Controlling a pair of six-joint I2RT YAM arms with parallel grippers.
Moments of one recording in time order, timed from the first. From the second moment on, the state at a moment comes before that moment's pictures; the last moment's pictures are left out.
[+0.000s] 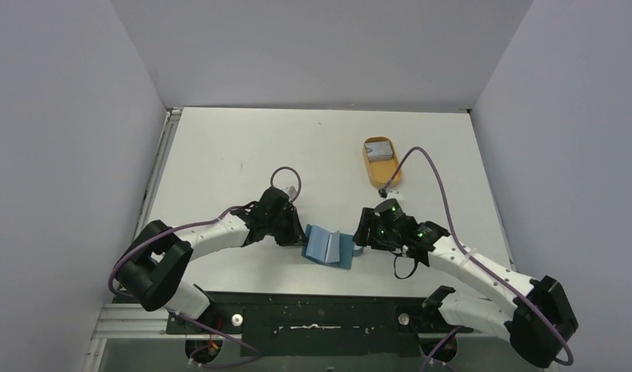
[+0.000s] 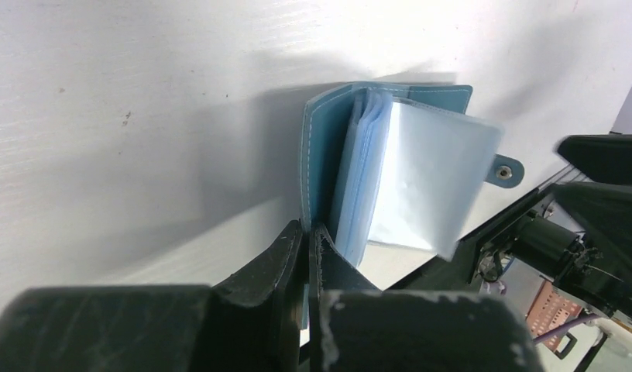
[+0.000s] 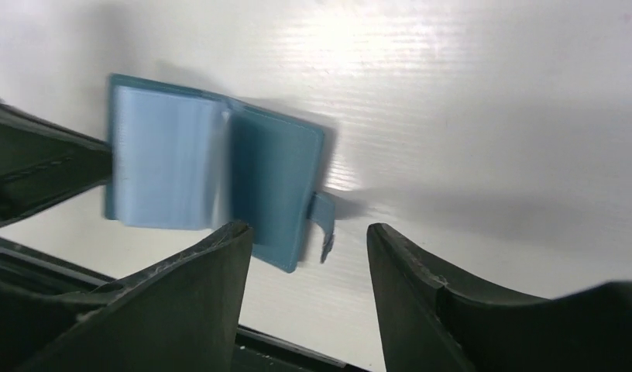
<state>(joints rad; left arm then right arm) -0.70 1.50 0.68 -0.11 0.27 -0.86 0.69 1.09 0.57 -0.43 0.07 0.75</state>
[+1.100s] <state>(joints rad) -0.72 1.49 0.71 -0.11 0.23 -0.91 0.79 1.37 0.67 -0.17 -0.03 0.86</state>
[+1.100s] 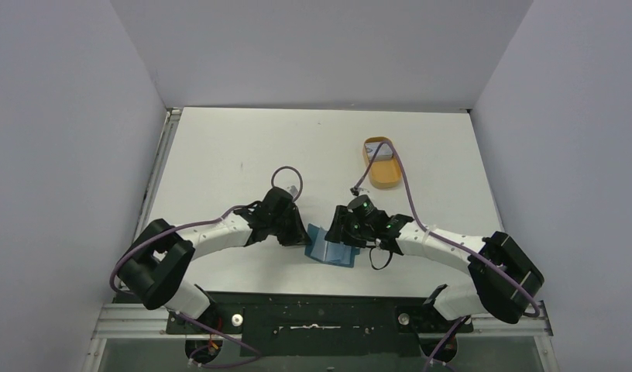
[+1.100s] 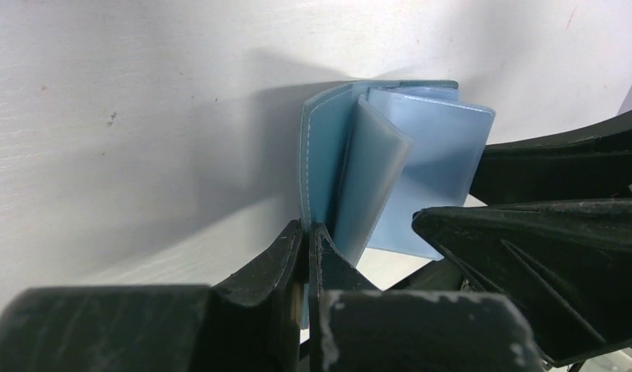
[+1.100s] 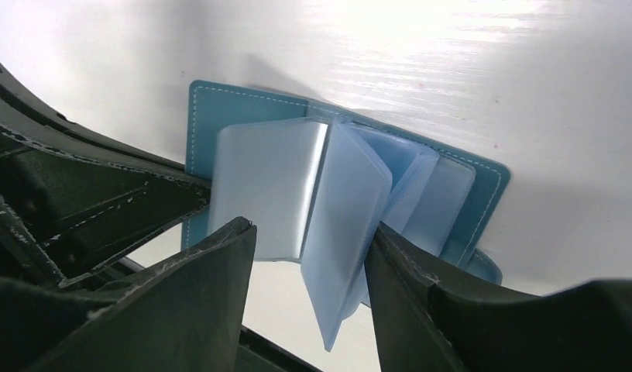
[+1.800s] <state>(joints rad) -0.69 1.35 0.71 -0.19 0.24 -0.90 0.78 1.37 0.66 -0.20 -0.03 0.83</state>
